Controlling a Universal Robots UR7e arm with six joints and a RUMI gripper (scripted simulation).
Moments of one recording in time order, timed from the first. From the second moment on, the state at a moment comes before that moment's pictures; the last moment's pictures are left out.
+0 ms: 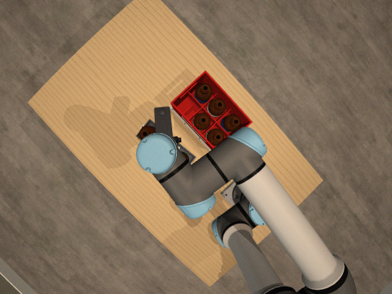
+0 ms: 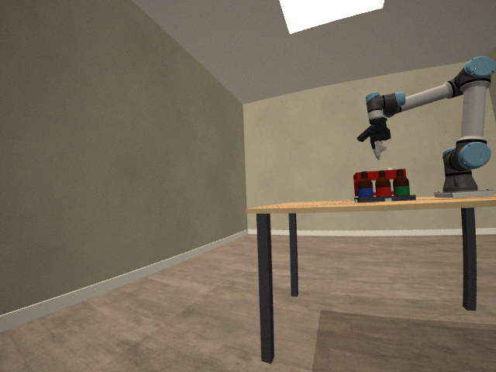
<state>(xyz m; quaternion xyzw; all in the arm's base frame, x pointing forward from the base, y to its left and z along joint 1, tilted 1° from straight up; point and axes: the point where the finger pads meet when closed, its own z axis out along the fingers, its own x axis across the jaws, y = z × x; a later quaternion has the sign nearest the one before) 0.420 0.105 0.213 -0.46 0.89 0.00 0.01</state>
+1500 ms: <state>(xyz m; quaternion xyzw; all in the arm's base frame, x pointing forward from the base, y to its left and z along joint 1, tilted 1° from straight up) 0.412 0.146 0.213 -0.47 0.88 0.00 0.01</state>
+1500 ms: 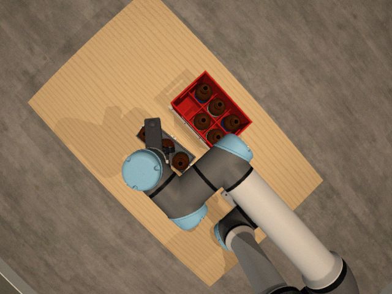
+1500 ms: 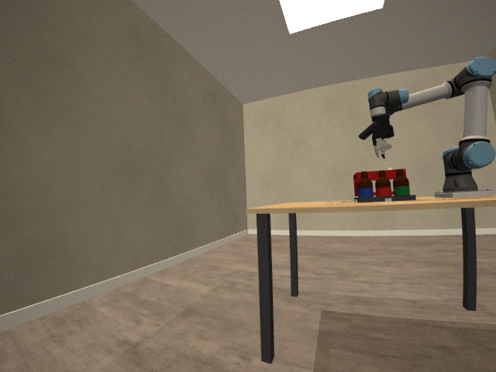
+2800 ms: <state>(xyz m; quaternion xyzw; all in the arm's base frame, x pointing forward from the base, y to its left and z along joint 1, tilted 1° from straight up) 0.414 0.146 0.188 -0.47 0.88 0.00 0.01</state>
